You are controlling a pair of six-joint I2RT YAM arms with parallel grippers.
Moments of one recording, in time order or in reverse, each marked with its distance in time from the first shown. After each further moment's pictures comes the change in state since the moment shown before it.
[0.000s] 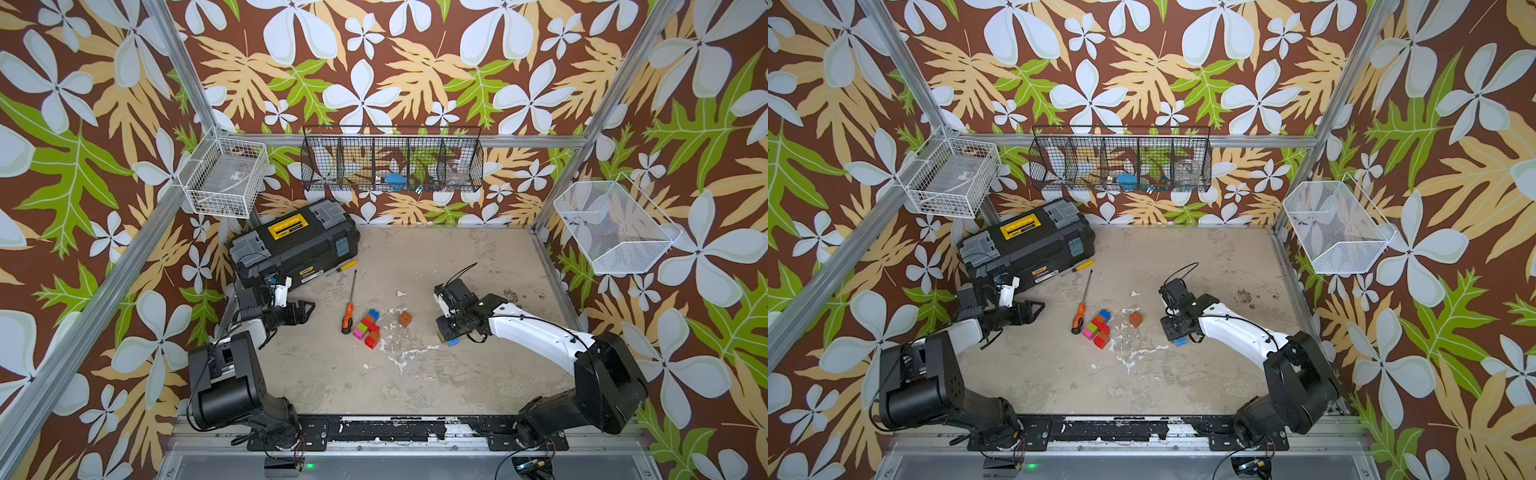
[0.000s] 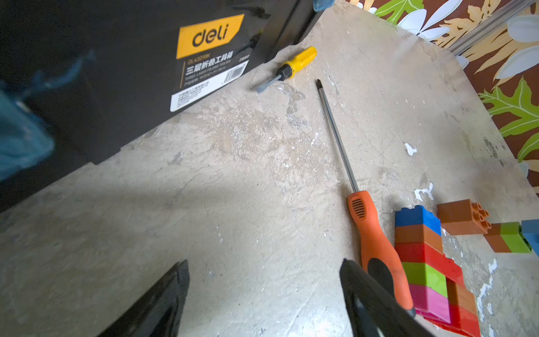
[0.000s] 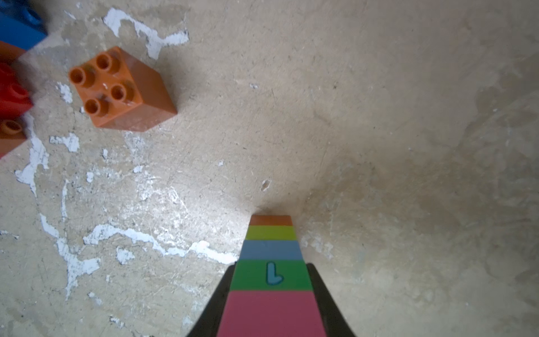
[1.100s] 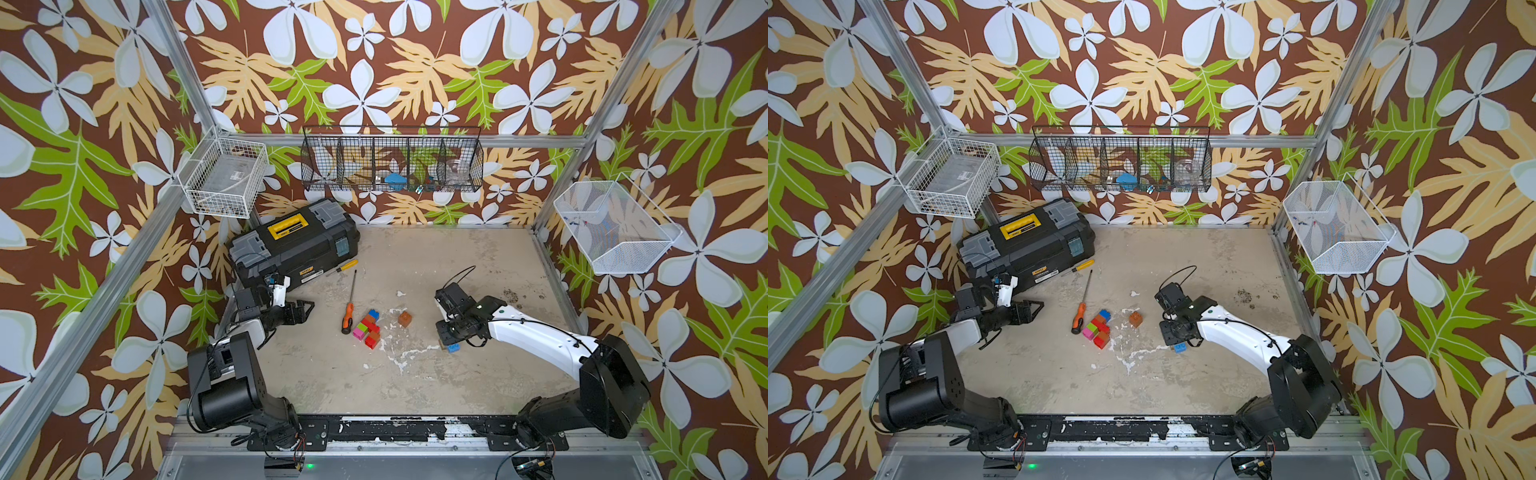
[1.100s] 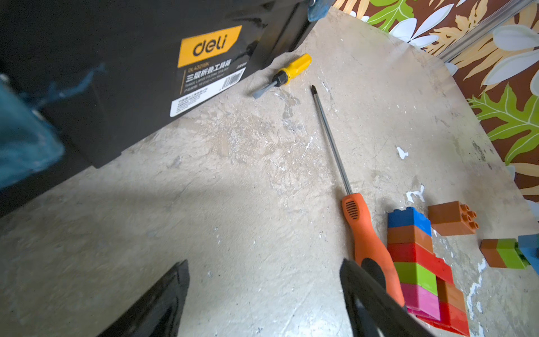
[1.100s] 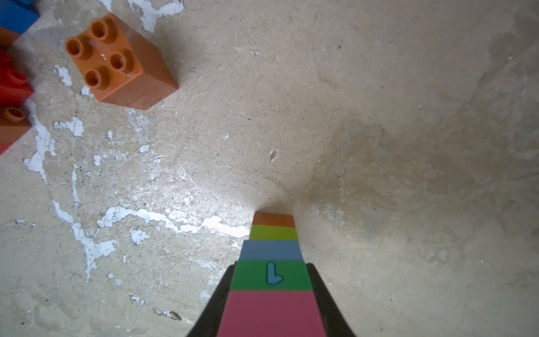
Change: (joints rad) left arm 0.013 -0.007 0.000 0.000 0.037 -0.003; right arm 0.045 -0.022 0.027 -0.069 0.017 0.103
